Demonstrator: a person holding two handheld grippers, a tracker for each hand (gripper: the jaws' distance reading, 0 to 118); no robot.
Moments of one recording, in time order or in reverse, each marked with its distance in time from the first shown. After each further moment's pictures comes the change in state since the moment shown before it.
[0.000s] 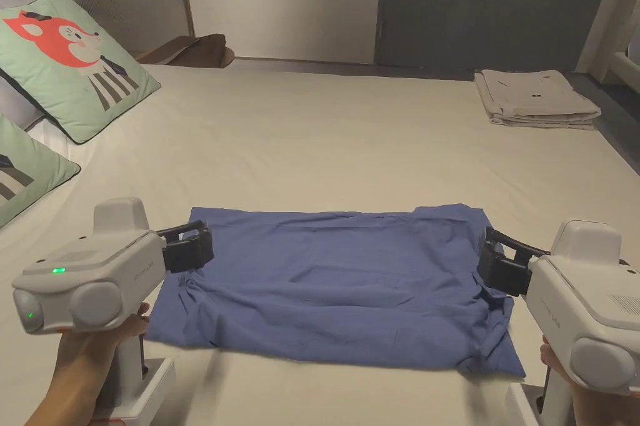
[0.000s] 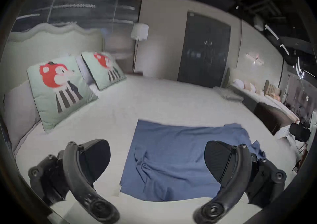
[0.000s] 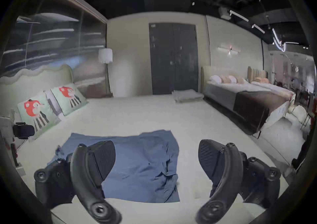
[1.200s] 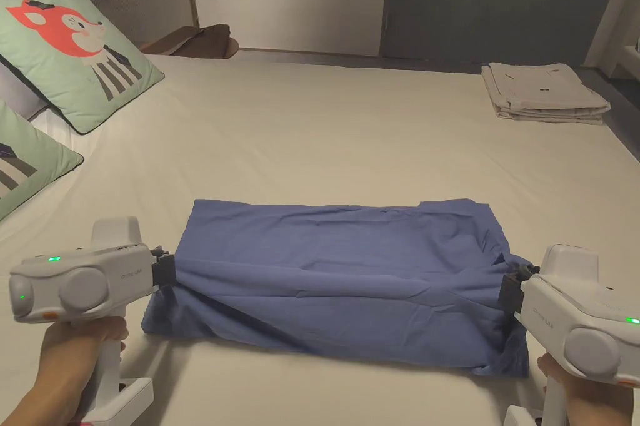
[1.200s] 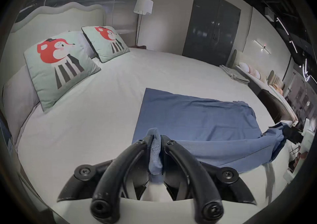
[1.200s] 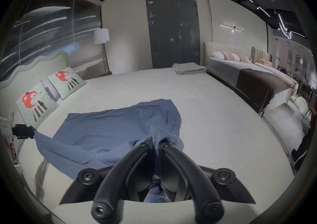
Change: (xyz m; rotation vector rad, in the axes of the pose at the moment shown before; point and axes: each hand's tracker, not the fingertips) left arm -0.034 -0.015 -0.058 -0.326 0.029 0.020; right arm 0.013 -0.042 -0.070 -0.288 0.010 -0.039
